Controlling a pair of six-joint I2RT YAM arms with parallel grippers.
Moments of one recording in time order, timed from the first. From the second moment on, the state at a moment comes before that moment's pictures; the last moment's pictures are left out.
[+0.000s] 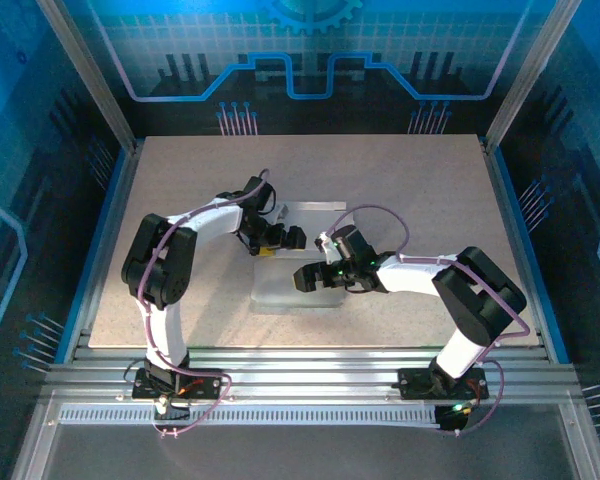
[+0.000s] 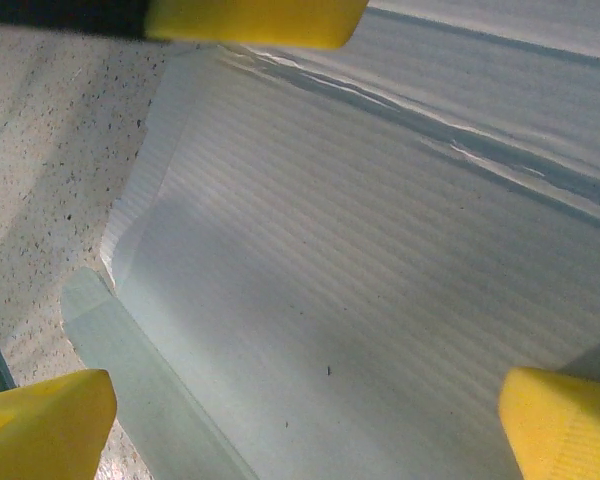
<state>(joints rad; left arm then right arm) -0.36 1.94 1.28 -0.62 0.51 -0.35 0.67 1.67 0.75 0.05 -0.38 0.47</state>
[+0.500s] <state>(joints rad) -0.36 1.93 1.29 -0.63 0.54 -0.38 0.67 1.67 0.76 0.04 -0.38 0.46</state>
